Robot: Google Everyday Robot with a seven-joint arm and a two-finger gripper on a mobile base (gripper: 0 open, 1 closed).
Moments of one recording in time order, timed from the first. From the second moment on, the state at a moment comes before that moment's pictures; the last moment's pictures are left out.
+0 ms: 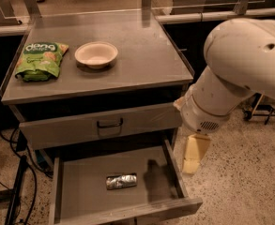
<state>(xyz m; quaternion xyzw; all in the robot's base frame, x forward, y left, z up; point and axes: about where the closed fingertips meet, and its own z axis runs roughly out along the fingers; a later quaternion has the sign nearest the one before) 0.429 -0.114 0.820 -0.69 0.71 0.03 0.12</state>
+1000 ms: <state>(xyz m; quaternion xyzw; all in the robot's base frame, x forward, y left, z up) 0.429 -0.086 0.739 -0.68 0.72 0.09 0.10</state>
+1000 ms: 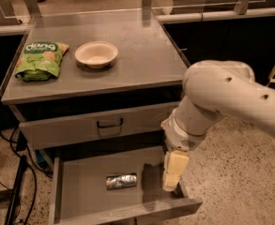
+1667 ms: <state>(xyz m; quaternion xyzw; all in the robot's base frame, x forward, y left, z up) 0.441 -0.066 0.695 -0.67 0.72 0.12 0.10</state>
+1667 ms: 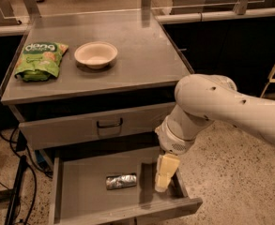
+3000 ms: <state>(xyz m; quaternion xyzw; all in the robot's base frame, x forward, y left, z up) 0.458 -0.001 0.559 -0.64 0.73 0.21 0.09</state>
